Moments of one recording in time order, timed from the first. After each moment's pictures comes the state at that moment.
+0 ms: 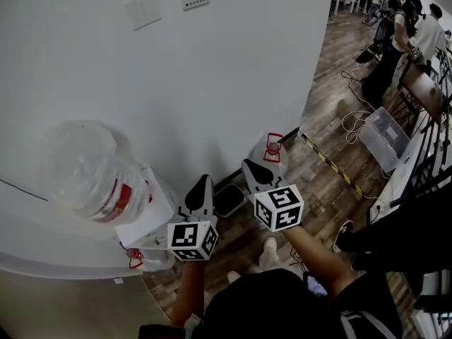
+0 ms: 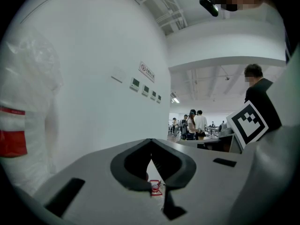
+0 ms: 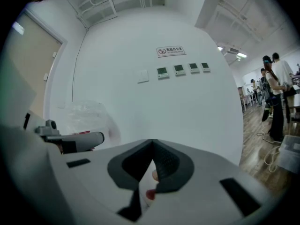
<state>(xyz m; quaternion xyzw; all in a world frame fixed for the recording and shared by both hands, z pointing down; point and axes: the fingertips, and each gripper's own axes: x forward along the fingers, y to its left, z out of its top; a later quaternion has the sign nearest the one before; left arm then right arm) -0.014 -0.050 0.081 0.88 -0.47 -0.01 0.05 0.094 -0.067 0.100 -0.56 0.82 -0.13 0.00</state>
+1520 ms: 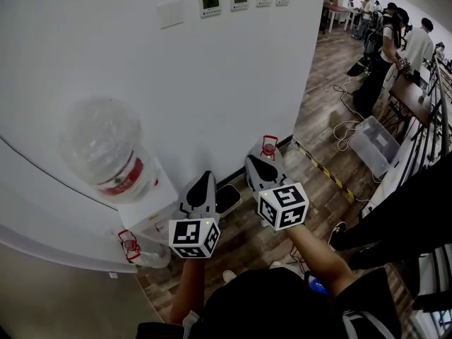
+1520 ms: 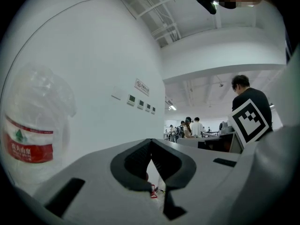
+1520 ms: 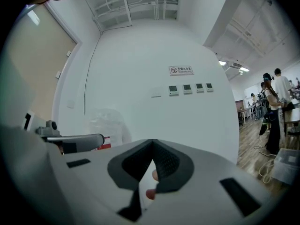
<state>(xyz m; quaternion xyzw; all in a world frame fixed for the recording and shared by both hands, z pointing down) -0.045 0.055 0.036 0.89 -0.46 -0.05 0.02 0.065 0.039 0.041 -0.57 0.82 -0.06 0.01</state>
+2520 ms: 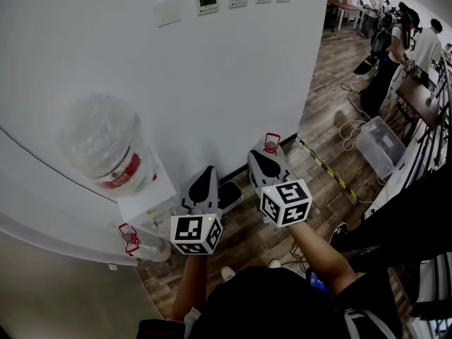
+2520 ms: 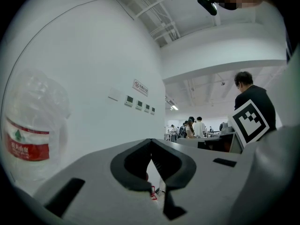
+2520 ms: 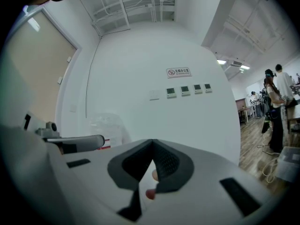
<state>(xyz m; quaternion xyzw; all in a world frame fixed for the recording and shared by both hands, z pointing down) -0.012 0.061 0.029 0.88 -0.47 -0.05 0.01 0.097 0.042 0.036 -0.55 0.83 -0.06 0.03</state>
